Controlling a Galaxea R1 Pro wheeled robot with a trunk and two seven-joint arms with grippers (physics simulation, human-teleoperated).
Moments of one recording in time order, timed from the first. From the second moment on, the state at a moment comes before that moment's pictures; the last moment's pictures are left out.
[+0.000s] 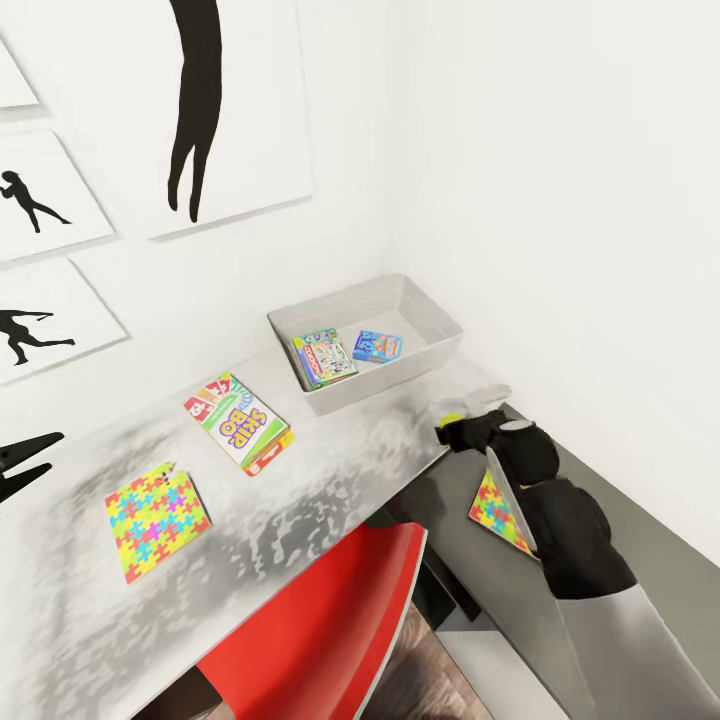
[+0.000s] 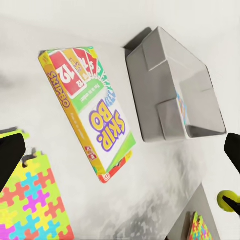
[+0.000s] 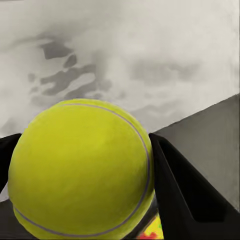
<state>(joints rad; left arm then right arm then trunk) -0.23 0.57 0.64 -1.61 1.30 1.04 -0.23 -0.72 -0.06 0.22 -1.50 0.09 1.02 0.05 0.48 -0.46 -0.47</state>
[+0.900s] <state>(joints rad) -0.38 0.35 0.37 -1.61 1.29 1.04 -0.11 -1.43 0.15 0.01 -0.82 0.10 0.74 0.19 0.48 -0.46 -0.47</state>
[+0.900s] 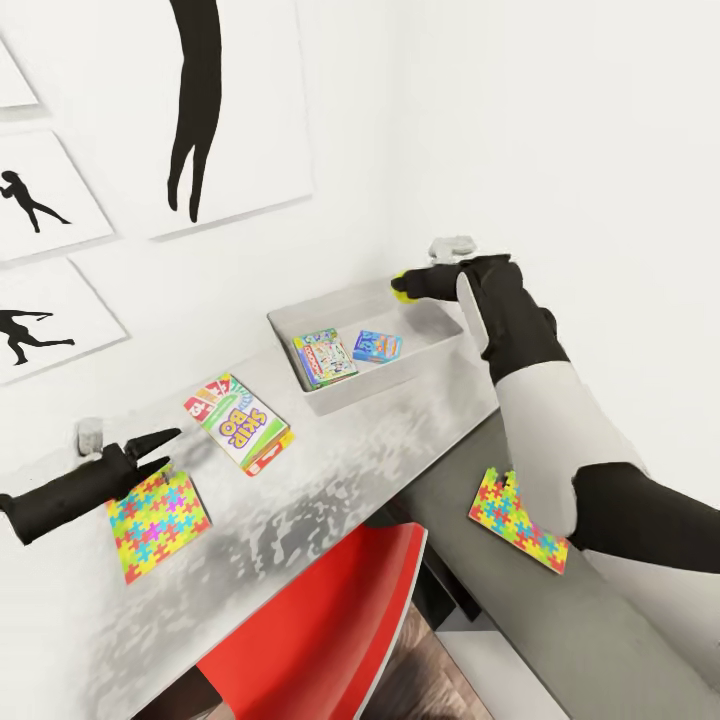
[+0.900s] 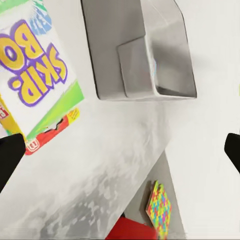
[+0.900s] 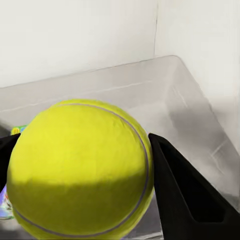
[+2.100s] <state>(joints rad) -0.44 0.32 0.33 -1.61 1.44 1.04 0.03 -1.50 0.13 0.00 -0.64 0.10 0.63 0.14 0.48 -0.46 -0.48</state>
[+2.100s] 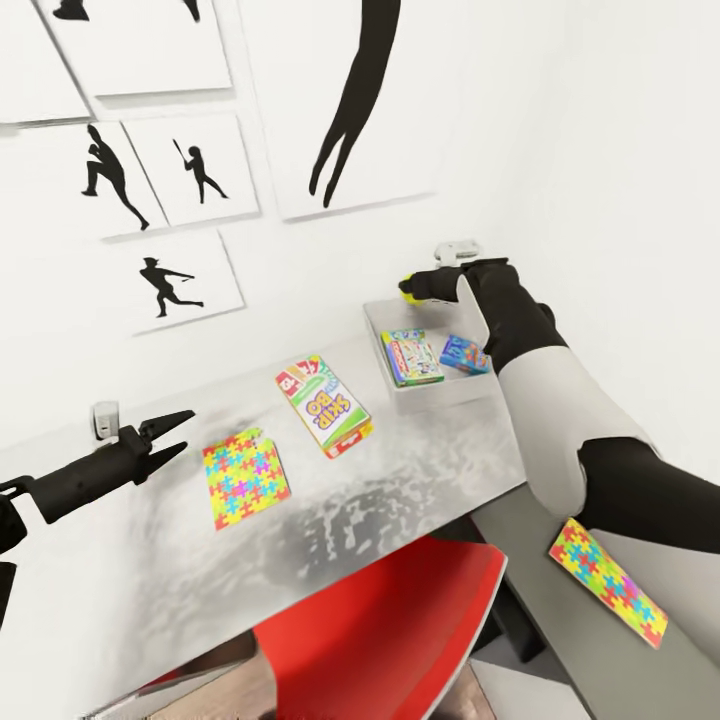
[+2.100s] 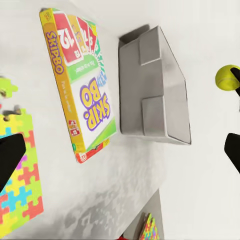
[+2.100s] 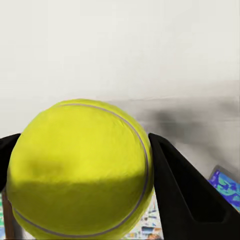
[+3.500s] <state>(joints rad) -0.44 0.31 0.26 -1.61 1.43 1.04 0.04 -1.51 0.13 0.00 -0.64 0.09 0.62 0.06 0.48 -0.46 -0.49</state>
